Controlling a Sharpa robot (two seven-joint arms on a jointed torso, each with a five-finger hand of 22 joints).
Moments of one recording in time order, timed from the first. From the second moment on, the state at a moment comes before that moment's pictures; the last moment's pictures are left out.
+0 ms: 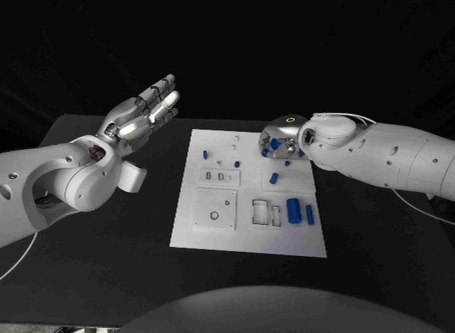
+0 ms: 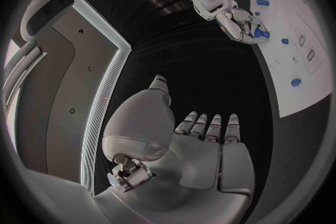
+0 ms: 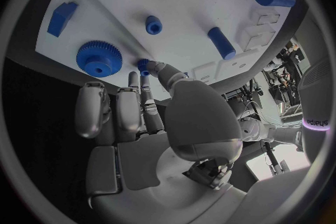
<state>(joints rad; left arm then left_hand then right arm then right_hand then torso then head) 1.36 -1.03 -0.22 1.73 -0.18 -0.26 0.46 1.14 0.11 -0.16 0.29 0.14 0.06 -0.02 0.02 0.03 0.00 0.00 0.00 0.00 0.00 0.08 0.00 0.00 0.16 0.00 0.19 0.00 0.03 1.29 -0.58 -0.22 1.09 -1.68 -0.14 0.05 1.21 -0.04 0.36 -0.10 0.47 0.87 0.05 0.23 0.41 0.79 0.04 0.44 0.31 1.38 -0.03 1.36 1.15 0.08 1.33 0.09 1.34 1.31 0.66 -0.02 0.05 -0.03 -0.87</state>
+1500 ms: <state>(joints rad) 1.37 -1.03 -0.22 1.74 -0.20 -0.24 0.43 1.20 0.13 -0.18 0.29 0.19 0.08 0.00 0.02 0.03 0.00 0.01 0.00 0.00 0.00 0.09 0.00 0.00 0.16 0.01 0.23 0.00 0.03 1.35 -0.54 -0.20 1.09 -1.66 -0.18 0.05 1.27 -0.02 0.37 -0.10 0.47 0.89 0.08 0.28 0.49 0.86 0.05 0.49 0.36 1.38 -0.04 1.35 1.14 0.08 1.34 0.07 1.34 1.31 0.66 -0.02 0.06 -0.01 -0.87</state>
